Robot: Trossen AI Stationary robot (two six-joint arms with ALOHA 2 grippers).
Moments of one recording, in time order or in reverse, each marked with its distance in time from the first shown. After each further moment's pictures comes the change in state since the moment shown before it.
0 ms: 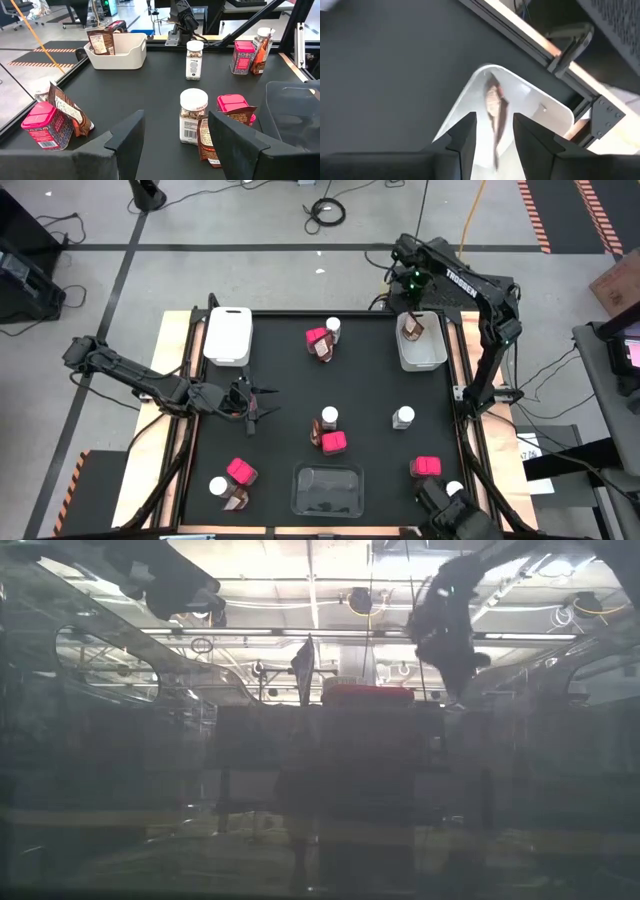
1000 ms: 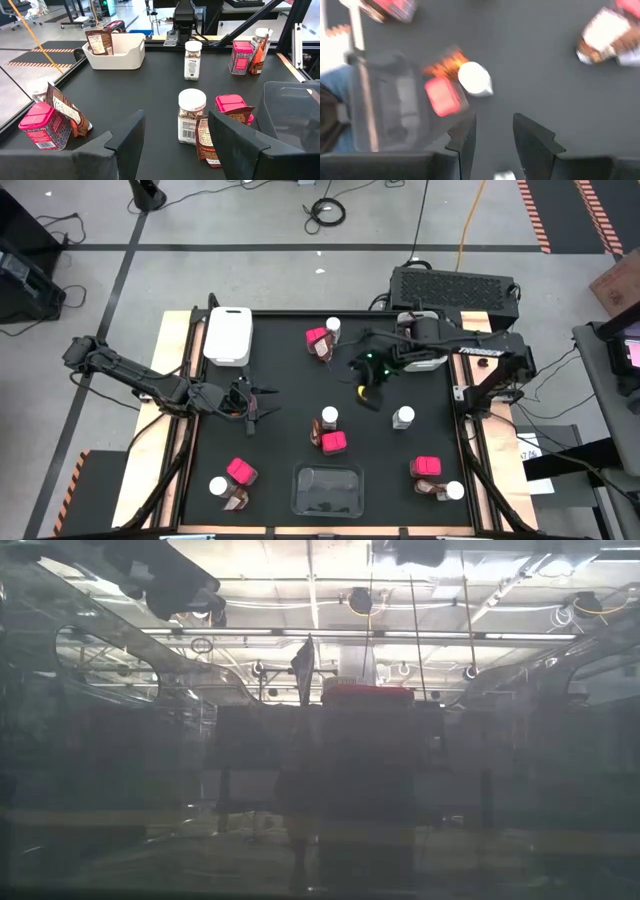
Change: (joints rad) left arm 0.000 0.000 0.000 0.002 0.008 -0.001; right arm 0.942 -0.215 0.035 0.204 -0.097 0.279
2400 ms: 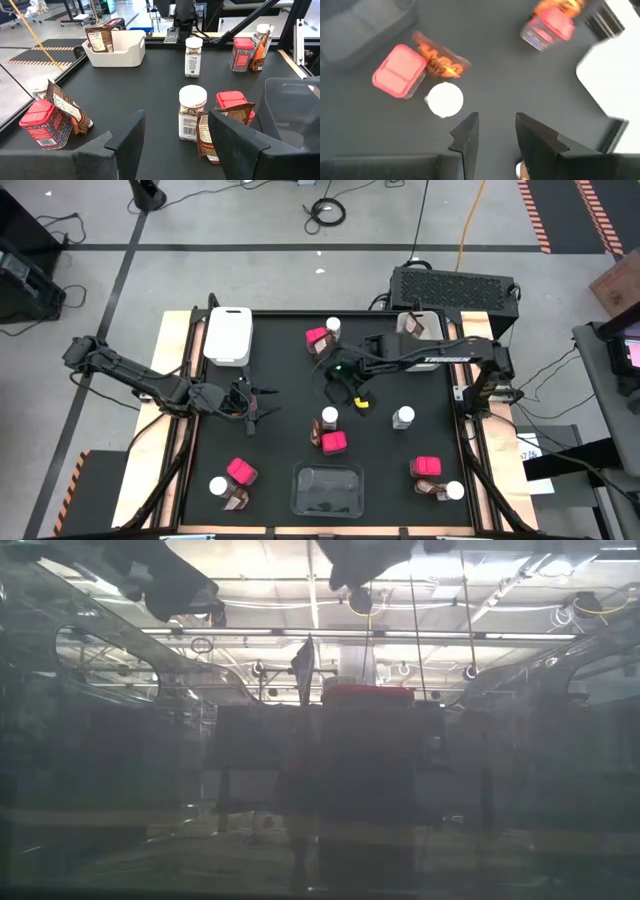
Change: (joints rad) left arm 0.000 0.000 0.000 -0.019 0.000 -0.003; right arm 0.022 0.175 0.000 0.189 -0.008 -1.122
